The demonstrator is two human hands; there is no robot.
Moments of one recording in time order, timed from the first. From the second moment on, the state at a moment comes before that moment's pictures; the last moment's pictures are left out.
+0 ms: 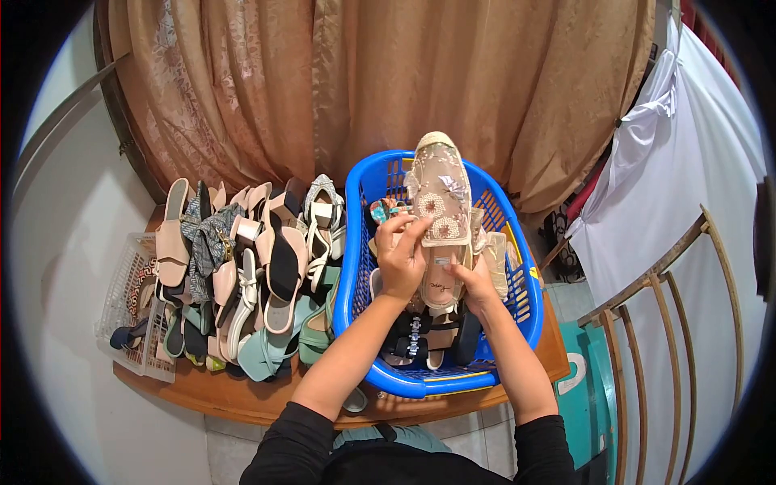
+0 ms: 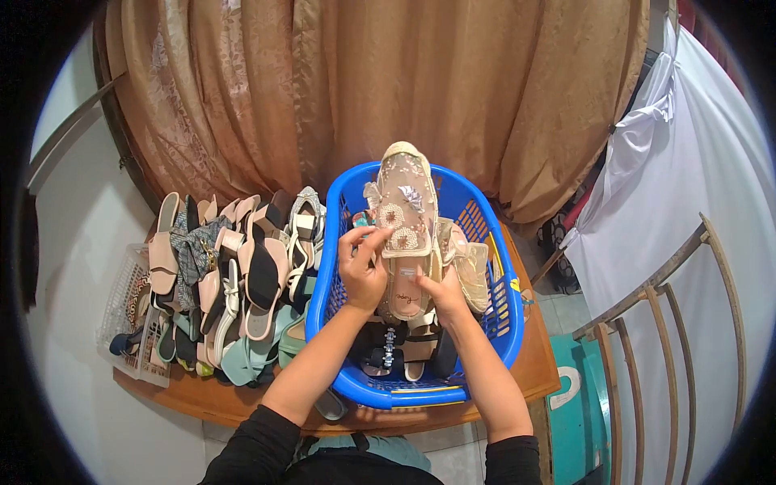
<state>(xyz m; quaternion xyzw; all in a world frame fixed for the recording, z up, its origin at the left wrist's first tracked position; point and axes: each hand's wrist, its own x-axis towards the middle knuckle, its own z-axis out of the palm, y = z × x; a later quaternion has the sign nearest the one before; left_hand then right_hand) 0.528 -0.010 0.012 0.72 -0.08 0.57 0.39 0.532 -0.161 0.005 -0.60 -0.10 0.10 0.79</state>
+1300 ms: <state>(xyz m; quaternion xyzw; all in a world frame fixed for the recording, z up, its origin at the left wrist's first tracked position) 0.512 0.006 0.025 0.70 -0.08 0.66 0.26 0.539 -0.175 -0.004 -0.76 -0.11 -0.08 0.64</state>
